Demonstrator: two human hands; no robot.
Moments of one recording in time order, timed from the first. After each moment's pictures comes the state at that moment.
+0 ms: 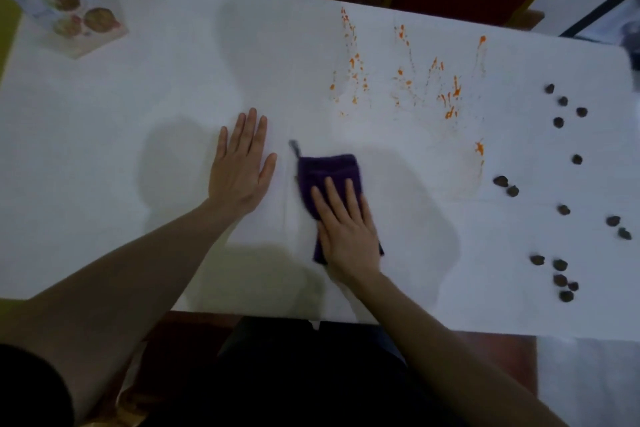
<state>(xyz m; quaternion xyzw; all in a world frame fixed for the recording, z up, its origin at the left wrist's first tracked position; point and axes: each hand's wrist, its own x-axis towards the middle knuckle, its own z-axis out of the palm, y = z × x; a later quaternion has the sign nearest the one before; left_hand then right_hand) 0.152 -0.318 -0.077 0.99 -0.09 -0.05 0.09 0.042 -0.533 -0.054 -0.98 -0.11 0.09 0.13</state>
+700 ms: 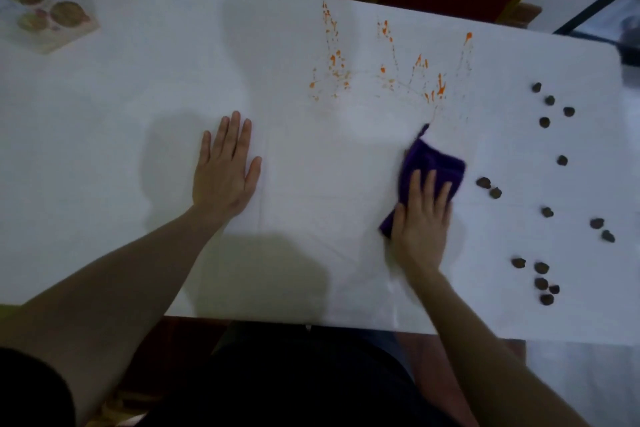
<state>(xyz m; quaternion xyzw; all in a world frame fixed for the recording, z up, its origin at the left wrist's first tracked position) 0.149 -0.335 -0.085 0.99 -0.08 -0.05 0.08 0.058 -0.657 -0.052 -0.98 0.15 0.07 0.13</state>
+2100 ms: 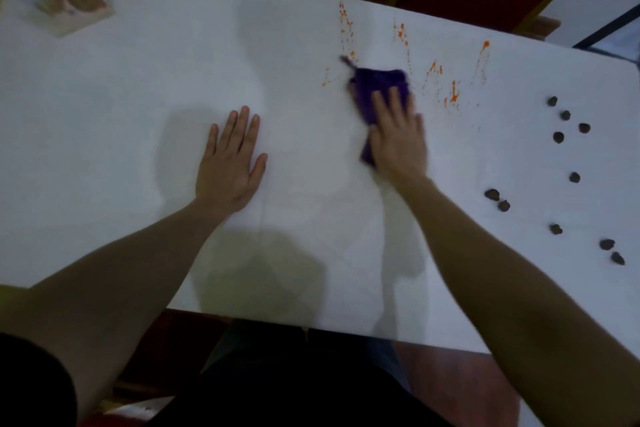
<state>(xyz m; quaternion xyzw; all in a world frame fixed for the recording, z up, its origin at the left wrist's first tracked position) 0.149 -0.333 -0.091 0.99 -0.09 -0.03 0.07 0.207 -0.637 -0.058 -0.99 -0.02 0.09 0.09</state>
